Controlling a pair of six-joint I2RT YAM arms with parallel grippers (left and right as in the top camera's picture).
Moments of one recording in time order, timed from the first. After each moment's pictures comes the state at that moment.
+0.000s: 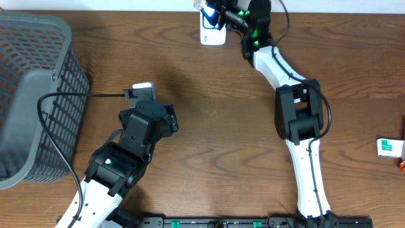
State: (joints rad) left arm -0.51 0.99 0.88 -0.62 -0.35 -0.50; right arm 0.27 2.61 2.12 0.66 -0.77 1.79
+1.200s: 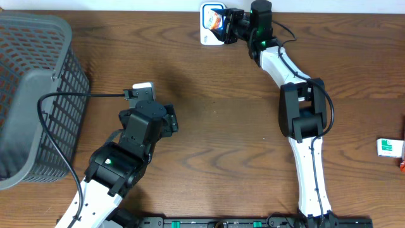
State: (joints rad) left arm -0.51 0.99 0.88 -0.62 -0.35 -0.50; right arm 0.23 2.63 2.12 0.20 -0.71 2.04
